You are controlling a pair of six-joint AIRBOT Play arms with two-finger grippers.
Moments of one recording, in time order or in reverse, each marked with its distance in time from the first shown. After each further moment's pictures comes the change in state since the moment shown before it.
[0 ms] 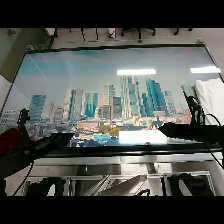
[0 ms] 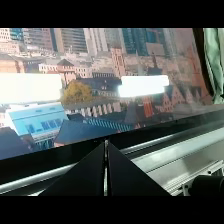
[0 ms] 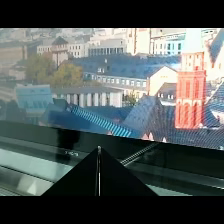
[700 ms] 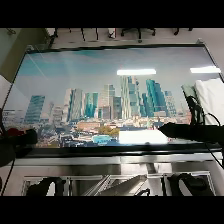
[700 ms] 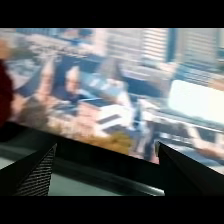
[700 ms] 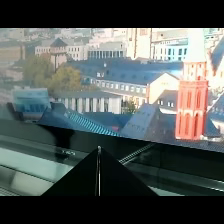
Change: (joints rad) left arm 0.200 -0.106 0.106 0.924 0.082 -0.154; right arm 0.000 0.000 0.000 -0.004 -0.002 -0.026
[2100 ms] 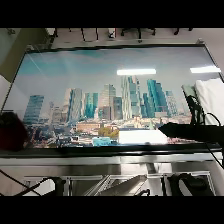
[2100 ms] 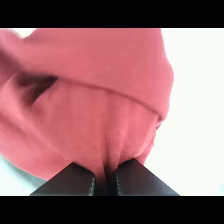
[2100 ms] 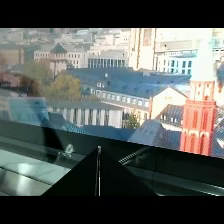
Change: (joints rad) left arm 0.344 -0.787 0.536 -0.109 -0.063 0.102; right arm 0.000 0.000 0.000 -0.003 0.011 -0.026
